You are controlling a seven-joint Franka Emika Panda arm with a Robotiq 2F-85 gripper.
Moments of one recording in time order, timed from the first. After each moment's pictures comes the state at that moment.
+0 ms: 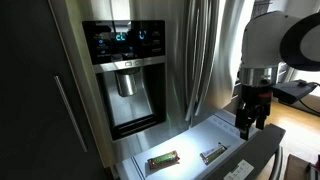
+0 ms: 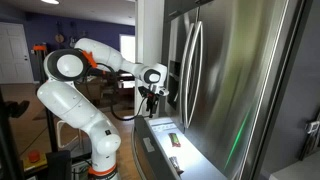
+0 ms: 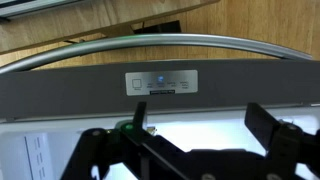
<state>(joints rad) 0.08 -0.62 0.18 -2.54 0.22 1.78 0.37</state>
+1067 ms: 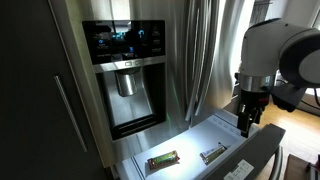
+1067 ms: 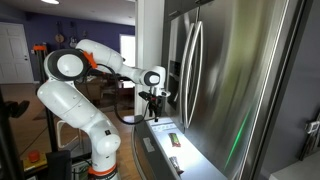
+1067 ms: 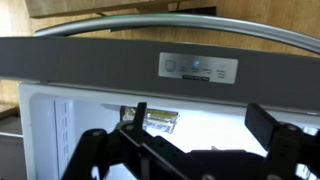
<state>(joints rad) 0.07 -0.62 0.19 -2.59 0.04 1.86 0.29</state>
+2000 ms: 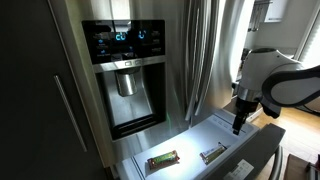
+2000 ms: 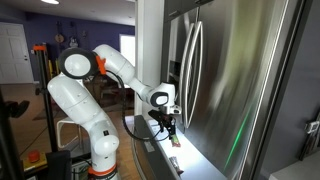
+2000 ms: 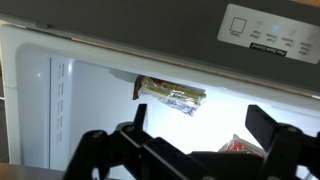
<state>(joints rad) 0.00 -0.50 0.01 -2.76 -0.06 2.29 -0.01</state>
